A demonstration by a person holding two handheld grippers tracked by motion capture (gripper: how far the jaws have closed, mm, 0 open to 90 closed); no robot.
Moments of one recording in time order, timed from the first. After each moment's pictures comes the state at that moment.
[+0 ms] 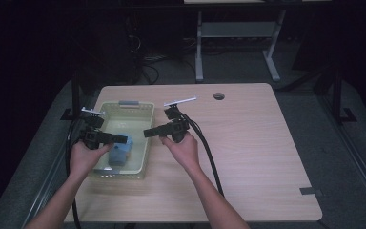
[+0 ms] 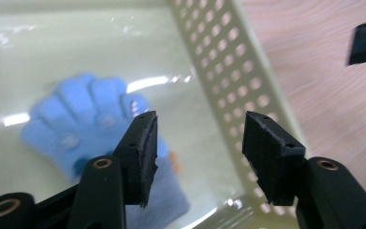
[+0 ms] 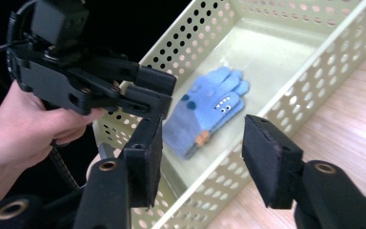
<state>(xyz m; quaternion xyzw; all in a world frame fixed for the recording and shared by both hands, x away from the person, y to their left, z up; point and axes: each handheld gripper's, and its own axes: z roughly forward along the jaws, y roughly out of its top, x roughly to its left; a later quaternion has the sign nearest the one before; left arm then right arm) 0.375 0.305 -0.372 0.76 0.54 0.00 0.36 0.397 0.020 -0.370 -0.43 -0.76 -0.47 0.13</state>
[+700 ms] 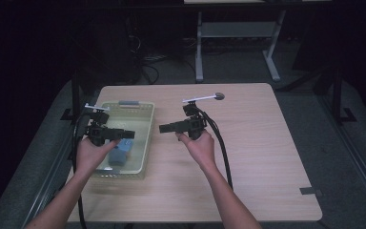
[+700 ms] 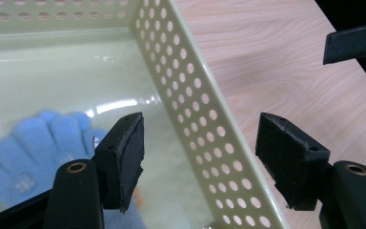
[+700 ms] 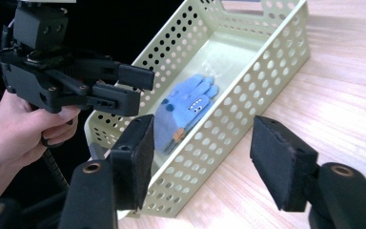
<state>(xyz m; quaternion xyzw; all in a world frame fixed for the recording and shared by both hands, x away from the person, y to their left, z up) 0.378 0.285 -0.361 0.76 0.51 0.00 0.39 0.399 -0.028 -0.364 -0.45 -0.74 -0.49 0.12</state>
